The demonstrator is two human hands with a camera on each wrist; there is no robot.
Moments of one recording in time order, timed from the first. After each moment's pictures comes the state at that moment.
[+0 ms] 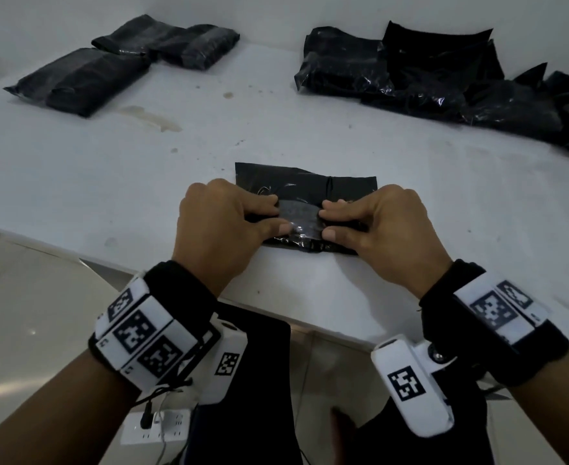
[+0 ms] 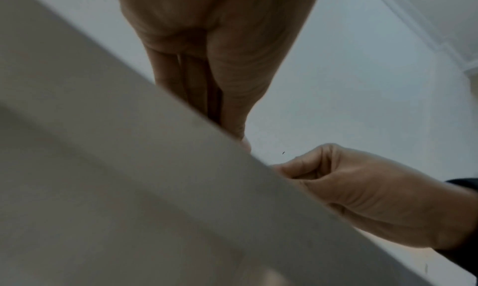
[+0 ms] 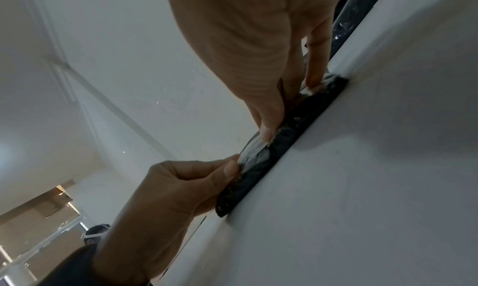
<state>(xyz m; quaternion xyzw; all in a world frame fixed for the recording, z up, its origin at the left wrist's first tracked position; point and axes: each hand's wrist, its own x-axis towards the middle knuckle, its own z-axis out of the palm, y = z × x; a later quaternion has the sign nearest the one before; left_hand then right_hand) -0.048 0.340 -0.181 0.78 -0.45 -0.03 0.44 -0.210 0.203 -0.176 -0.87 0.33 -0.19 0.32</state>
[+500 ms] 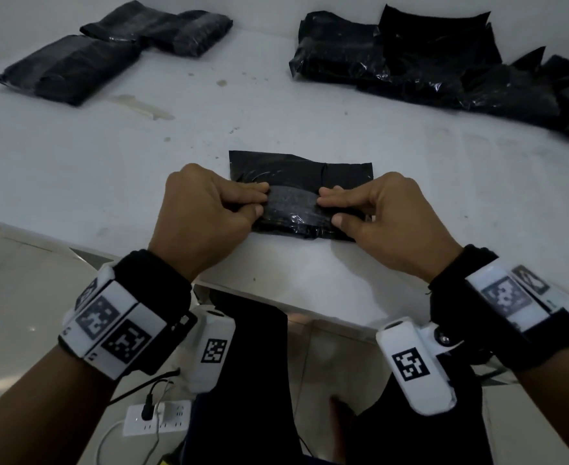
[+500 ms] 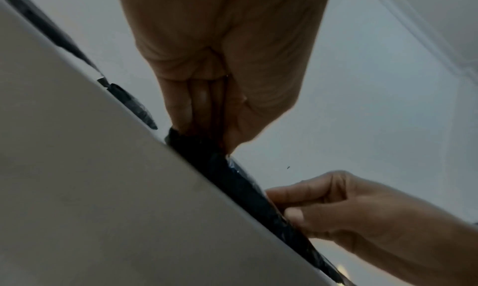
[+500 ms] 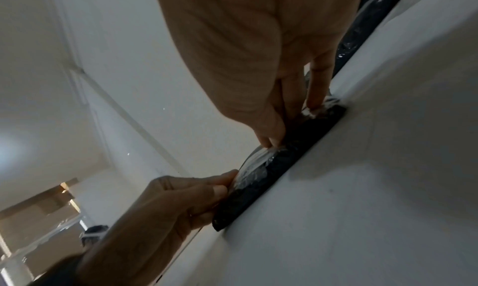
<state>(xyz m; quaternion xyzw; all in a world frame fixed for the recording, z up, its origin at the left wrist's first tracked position) -0.039 0.350 -0.181 0.75 -0.46 -0.06 0.47 -0.218 0.203 -0.170 -0.88 0.28 -0.17 0.35</state>
